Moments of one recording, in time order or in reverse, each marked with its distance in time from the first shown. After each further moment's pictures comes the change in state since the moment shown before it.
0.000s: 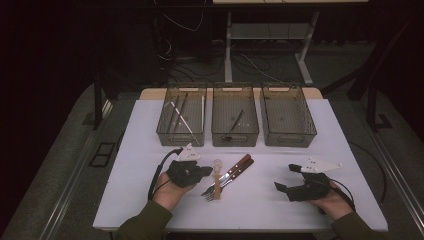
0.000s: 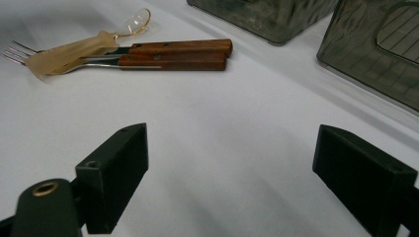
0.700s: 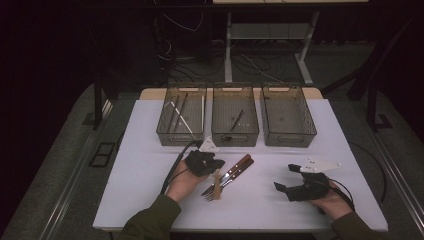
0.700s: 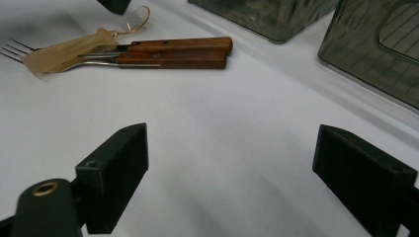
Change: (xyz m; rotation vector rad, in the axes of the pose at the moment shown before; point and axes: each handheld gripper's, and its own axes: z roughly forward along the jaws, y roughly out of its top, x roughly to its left) left arm 0.011 0.029 0.055 0.089 0.015 0.105; right arm 0.000 0.000 0.002 0.006 0.000 -0.003
